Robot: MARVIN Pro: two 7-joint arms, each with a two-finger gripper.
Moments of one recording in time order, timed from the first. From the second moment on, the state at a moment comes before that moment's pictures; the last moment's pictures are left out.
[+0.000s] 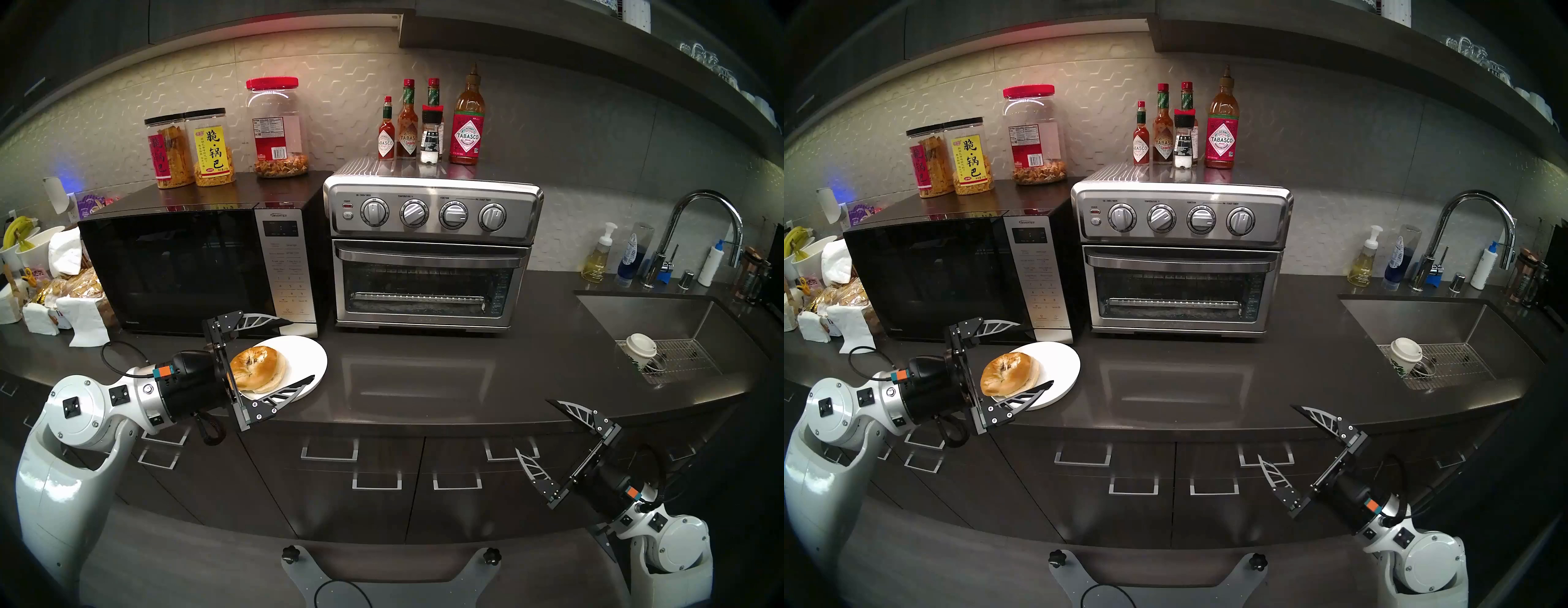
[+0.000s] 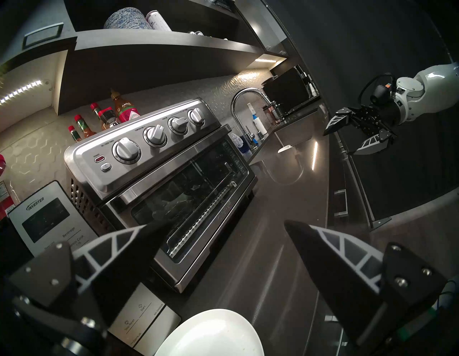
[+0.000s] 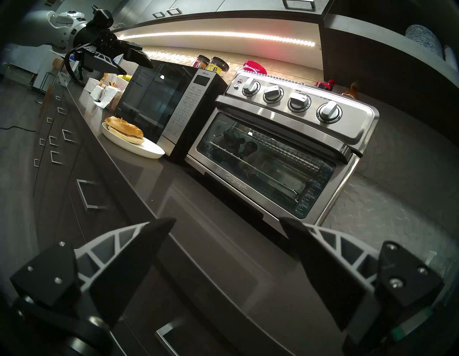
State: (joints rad) left arm 1.97 -0.91 -1.92 -2.12 -0.34 -0.18 -0.90; right arm -2.21 -1.46 2.01 -2.05 0.06 -0.57 0.86
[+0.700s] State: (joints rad) left arm 1.97 -0.92 -1.92 -2.12 -0.34 -0.18 -0.90; right arm -2.20 -1.44 2.01 -2.04 0.07 -0.56 0.89
